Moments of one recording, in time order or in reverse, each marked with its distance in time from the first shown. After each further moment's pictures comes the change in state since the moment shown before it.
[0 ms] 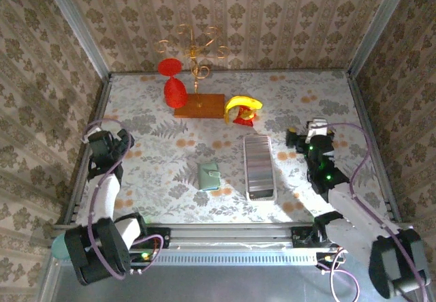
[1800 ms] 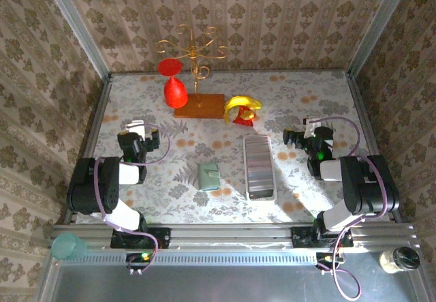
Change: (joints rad) left arm -0.275 0.521 -0.153 0.908 -0.090 0.471; right arm -0.212 0.620 0.034 0.515 -0.412 -0.062
